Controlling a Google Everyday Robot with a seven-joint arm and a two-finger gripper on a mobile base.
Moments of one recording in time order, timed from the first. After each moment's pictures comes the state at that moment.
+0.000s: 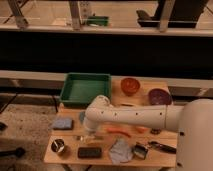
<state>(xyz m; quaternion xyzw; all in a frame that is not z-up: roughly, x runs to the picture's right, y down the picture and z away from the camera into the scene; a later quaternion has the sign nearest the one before) -0.109 0.252 0.795 -0.35 -0.19 -0.04 0.92</state>
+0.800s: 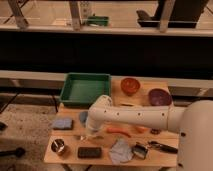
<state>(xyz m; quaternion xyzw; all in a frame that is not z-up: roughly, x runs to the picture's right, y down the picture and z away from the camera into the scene) -0.095 0.252 0.804 -0.36 -0.18 -0.03 0.92</state>
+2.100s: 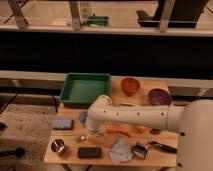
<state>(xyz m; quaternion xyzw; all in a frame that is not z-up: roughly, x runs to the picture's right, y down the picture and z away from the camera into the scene) -0.092 0.250 0.799 -0.35 -0.18 -0.04 0.92</state>
